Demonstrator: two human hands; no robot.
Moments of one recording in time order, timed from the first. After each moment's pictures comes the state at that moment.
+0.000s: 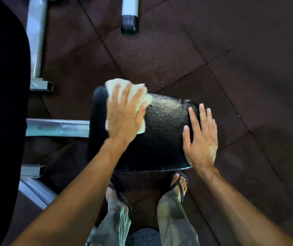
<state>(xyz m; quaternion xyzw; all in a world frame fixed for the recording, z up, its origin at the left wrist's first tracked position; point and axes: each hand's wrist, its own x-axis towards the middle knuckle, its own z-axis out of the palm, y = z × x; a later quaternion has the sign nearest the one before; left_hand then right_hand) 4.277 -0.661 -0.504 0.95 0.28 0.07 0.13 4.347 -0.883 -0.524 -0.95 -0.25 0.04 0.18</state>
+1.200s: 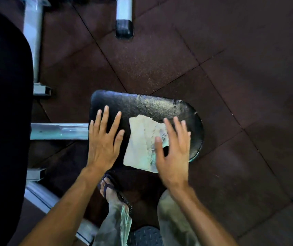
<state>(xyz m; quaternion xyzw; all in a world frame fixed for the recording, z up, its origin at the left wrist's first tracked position) 4.187 -0.662 -0.493 0.95 0.28 -0.04 0.16 4.277 -0.845 -0.464 -0.92 -0.19 0.11 0.34</state>
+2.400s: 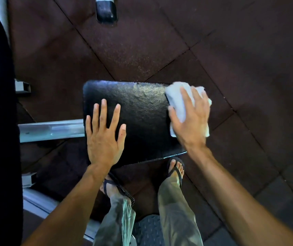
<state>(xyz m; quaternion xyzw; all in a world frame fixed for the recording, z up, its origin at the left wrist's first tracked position) 4.179 -0.664 -0.518 0.95 0.28 -0.05 0.12 4.342 -0.847 -0.504 -0.96 -0.19 0.02 0.21</state>
